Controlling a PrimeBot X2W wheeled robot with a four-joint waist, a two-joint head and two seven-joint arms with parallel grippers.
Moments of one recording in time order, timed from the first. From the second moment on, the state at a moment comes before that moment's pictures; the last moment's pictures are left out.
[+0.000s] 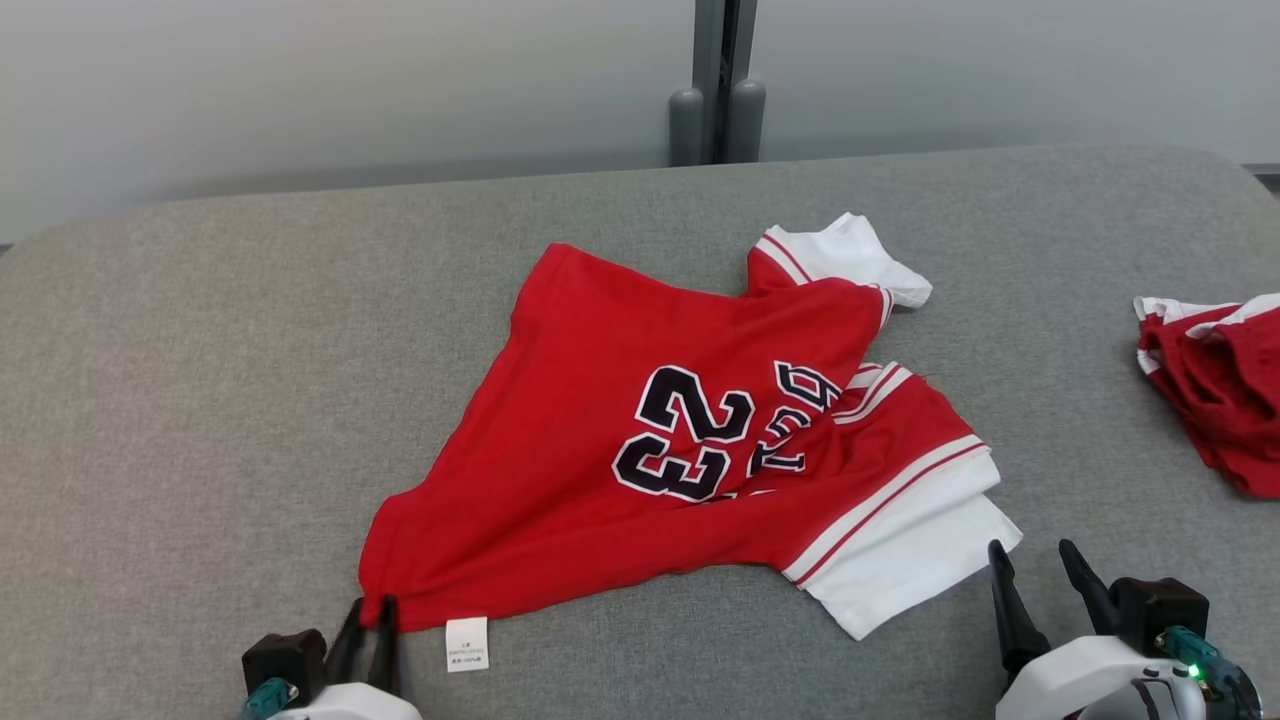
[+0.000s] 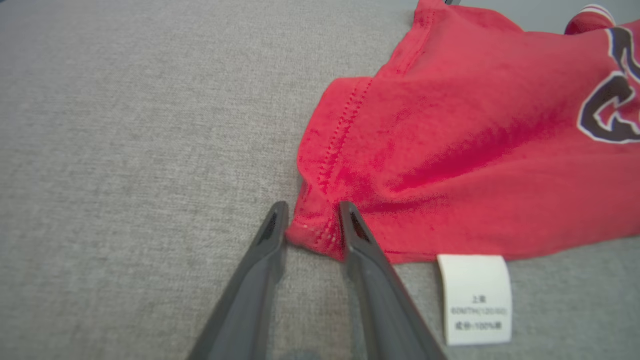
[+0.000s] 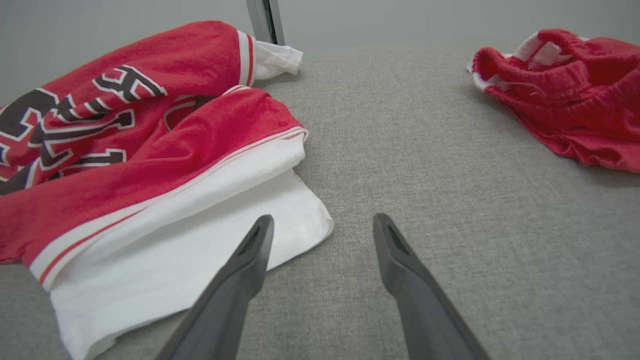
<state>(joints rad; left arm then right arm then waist) -0.12 0.05 -0.13 0.69 -0.31 0.03 -0.26 -0.14 -0.05 0.00 0.60 0.17 0.13 -0.26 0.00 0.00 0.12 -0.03</state>
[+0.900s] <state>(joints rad) -0.14 0.05 -0.14 0.52 -0.24 -0.01 -0.26 -0.22 -0.05 -0.05 0.59 0.25 0.13 -0.26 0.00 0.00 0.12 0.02</state>
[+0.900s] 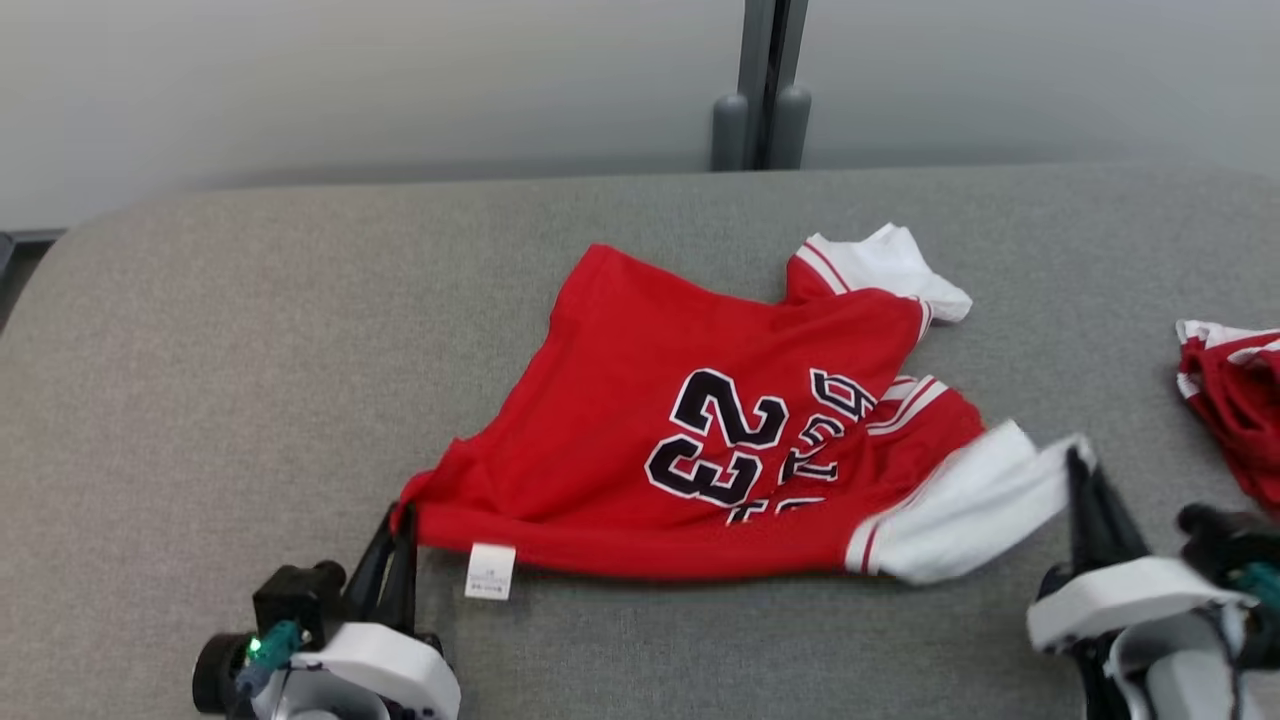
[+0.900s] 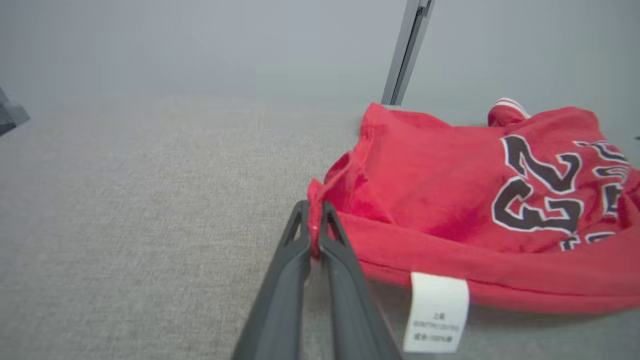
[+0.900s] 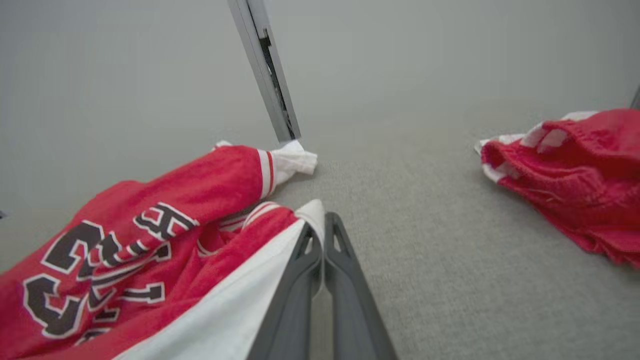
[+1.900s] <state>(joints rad) -0.76 0.28 -0.09 0.35 -0.14 -0.11 -0.03 -0.78 -0.19 -0.01 0.32 0.31 0.13 -0.22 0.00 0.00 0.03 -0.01</state>
